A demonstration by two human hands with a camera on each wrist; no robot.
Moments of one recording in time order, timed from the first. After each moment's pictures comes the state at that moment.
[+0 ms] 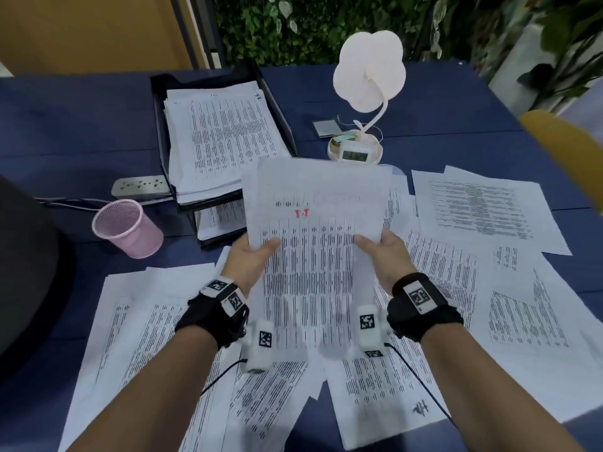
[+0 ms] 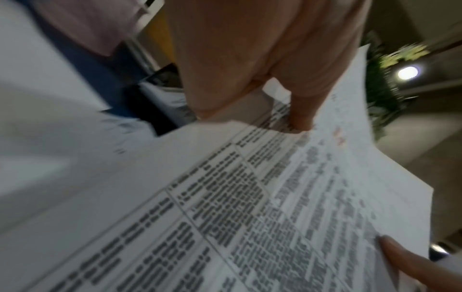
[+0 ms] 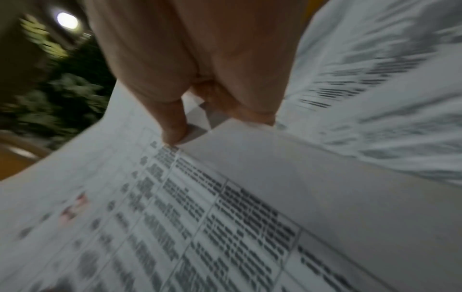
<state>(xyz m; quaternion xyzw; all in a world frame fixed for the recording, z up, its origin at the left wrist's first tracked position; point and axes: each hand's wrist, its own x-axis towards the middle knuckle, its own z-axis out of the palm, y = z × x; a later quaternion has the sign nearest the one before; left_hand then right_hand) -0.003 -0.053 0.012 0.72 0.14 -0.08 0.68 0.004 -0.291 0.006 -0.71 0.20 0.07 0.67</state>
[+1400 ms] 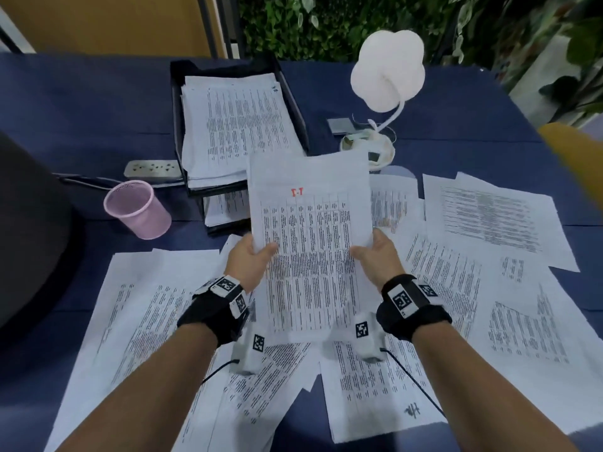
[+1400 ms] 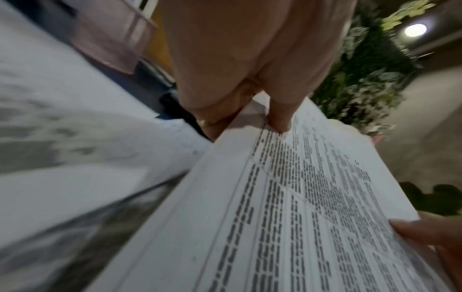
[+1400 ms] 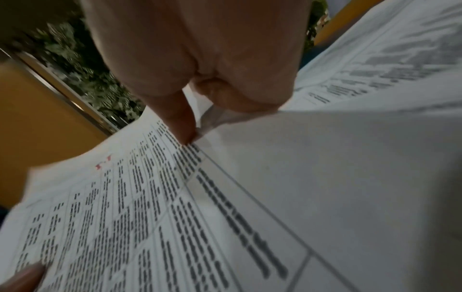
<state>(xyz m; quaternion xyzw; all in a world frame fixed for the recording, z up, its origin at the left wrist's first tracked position) -0.017 -0.048 -0.005 0.80 0.15 -0.07 0.58 -0.012 -0.273 0.033 -0.78 0.15 0.11 0.59</state>
